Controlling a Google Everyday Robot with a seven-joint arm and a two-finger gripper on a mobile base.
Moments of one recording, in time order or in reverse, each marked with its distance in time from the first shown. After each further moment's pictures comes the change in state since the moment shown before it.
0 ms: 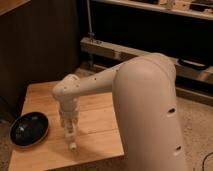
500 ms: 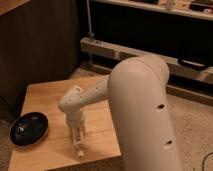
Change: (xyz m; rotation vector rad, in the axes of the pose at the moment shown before) arm 0.030 -0.036 0.058 0.069 0.025 0.080
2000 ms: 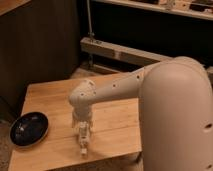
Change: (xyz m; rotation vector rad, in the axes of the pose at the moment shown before) arm -0.001 -0.030 -0.040 -0.078 -0.065 0.113
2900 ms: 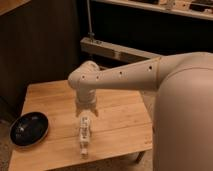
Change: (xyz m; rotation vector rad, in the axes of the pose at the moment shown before) arm -0.012 -0.024 -0.086 0.063 -0.026 0.064
